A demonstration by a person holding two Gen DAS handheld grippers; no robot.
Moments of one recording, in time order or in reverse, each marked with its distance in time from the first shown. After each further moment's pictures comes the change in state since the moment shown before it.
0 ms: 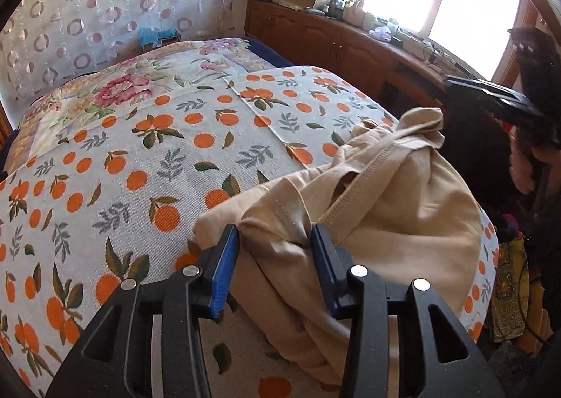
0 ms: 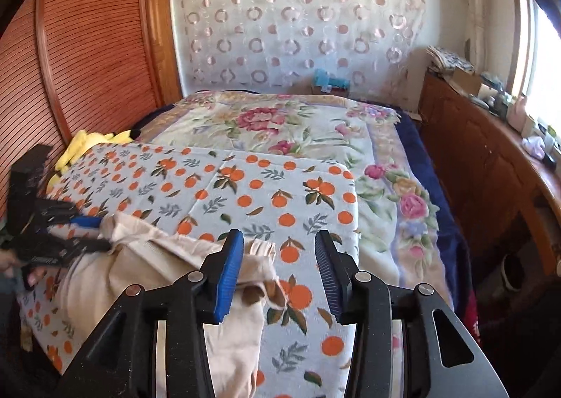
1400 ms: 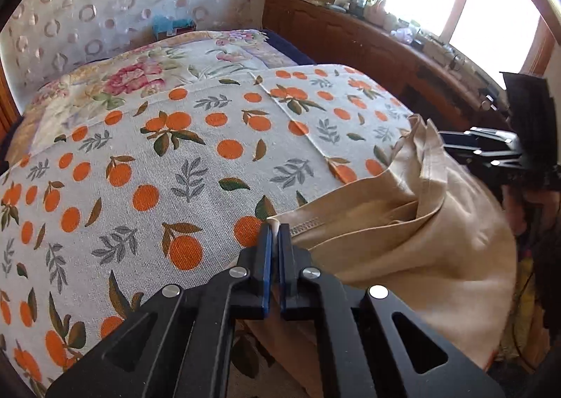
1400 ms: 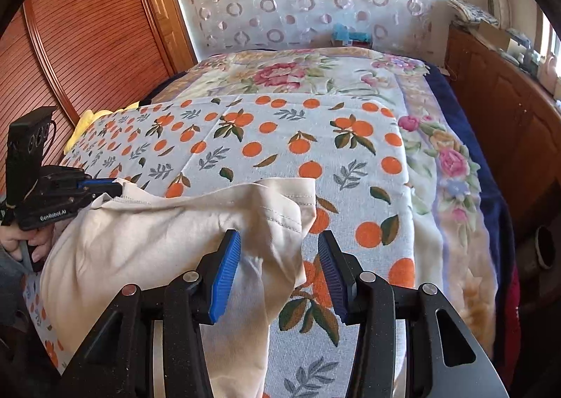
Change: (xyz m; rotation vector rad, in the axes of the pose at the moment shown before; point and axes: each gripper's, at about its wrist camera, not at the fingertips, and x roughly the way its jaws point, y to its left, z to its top) left arm 0.028 0.025 0.018 -0.055 0.018 0.029; right arm 0.085 -0.010 -0.023 0.074 0.169 0.124
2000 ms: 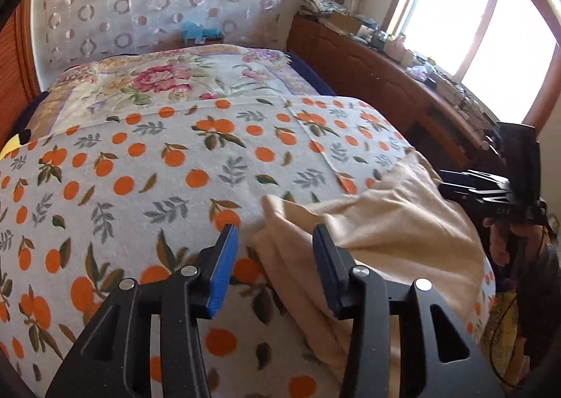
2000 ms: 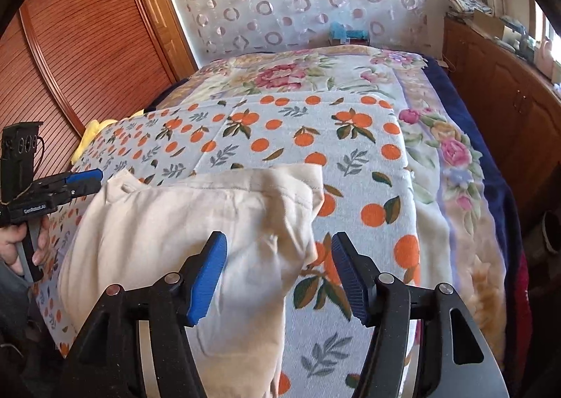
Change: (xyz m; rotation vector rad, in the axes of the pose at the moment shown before) left arm -0.046 0.010 -0.022 -0.132 -0.082 -0.003; right arm -0.012 0.008 -0.013 0.049 -0.005 0.021
